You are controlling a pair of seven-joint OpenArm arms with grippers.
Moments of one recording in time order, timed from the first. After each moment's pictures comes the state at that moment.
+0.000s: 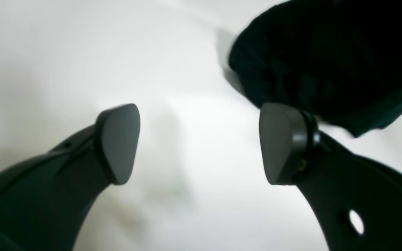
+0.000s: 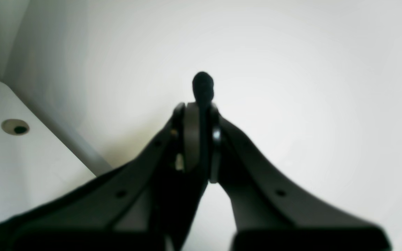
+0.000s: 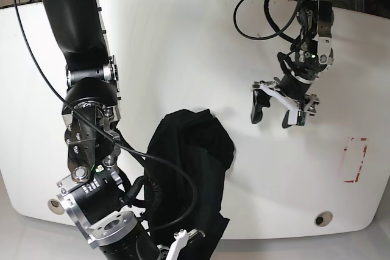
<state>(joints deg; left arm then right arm) 4.7 -10.5 -0.3 92.5 -21.1 -13.4 24.5 51.8 5.3 -13.1 107.5 1.7 26.0 -46.7</state>
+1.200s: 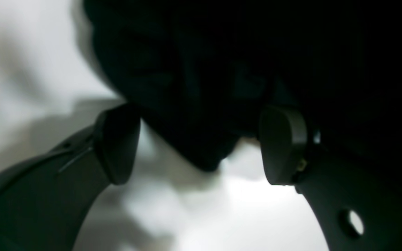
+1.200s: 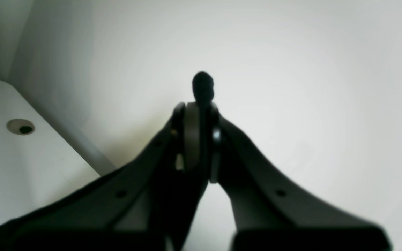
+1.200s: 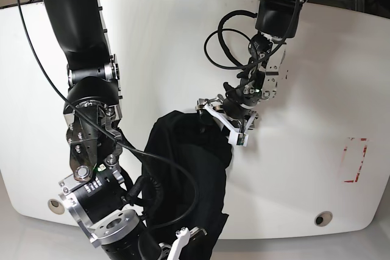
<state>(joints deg) -13.6 2.5 9.3 60.2 -21.6 -13.4 19.6 51.4 4.8 -13.3 107.5 1.6 26.0 -46.7</state>
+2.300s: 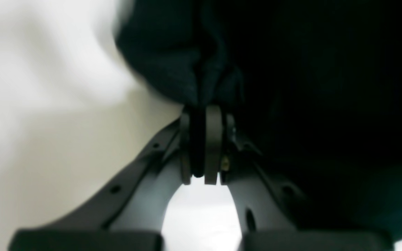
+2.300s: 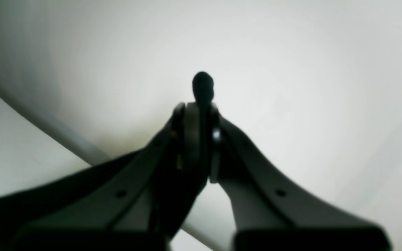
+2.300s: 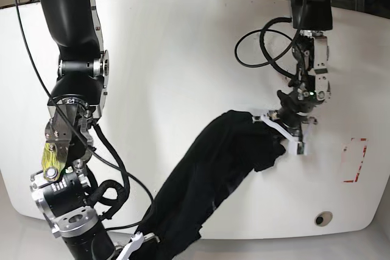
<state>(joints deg) -10.4 -8.6 -3.2 79.5 -21.2 -13.0 32.5 48.3 9.5 -4.3 105.3 2.0 26.0 -46.7</state>
